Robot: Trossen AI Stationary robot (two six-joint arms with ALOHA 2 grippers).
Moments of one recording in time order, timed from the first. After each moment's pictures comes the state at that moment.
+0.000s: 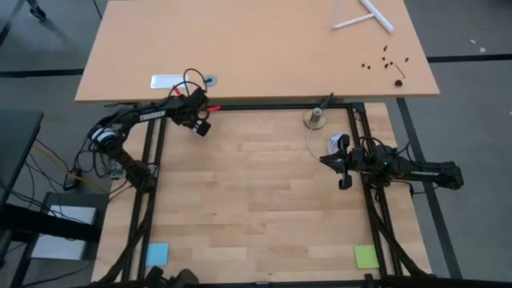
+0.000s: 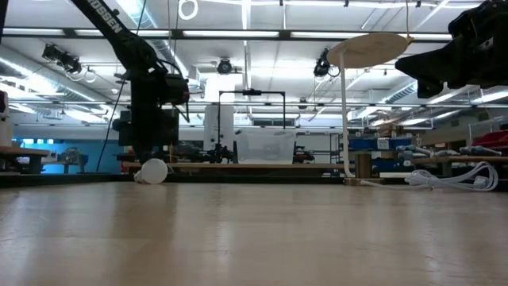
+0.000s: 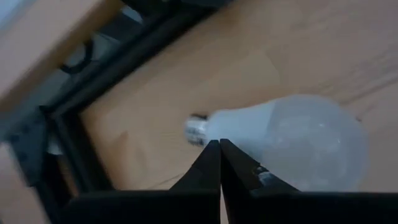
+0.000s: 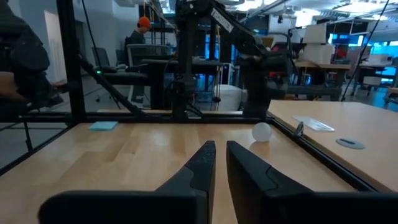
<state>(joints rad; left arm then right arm) 0.85 1.59 0.96 -0.67 -0.33 -0.14 -0.11 0.01 0.01 0.10 -0.02 -0.03</state>
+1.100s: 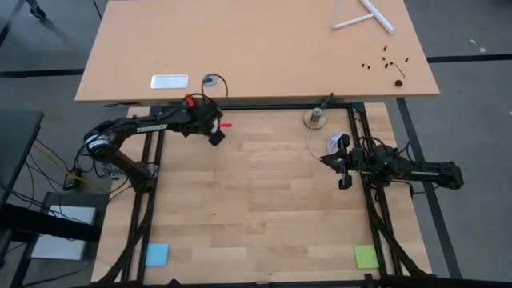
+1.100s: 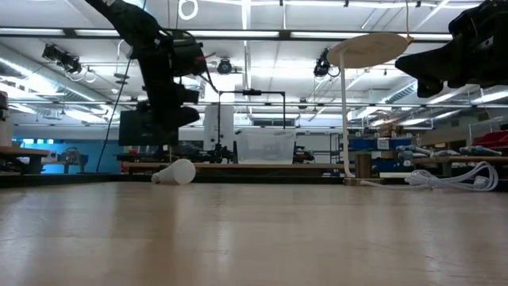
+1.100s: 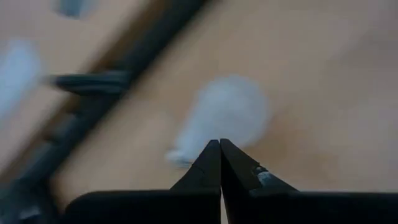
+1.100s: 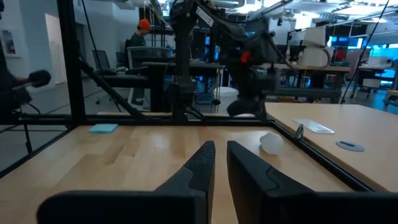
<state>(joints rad) 0.57 1.48 0.97 -0.60 -0.43 -0.15 -0.11 0.01 0.01 0.10 -0.02 -0.03</state>
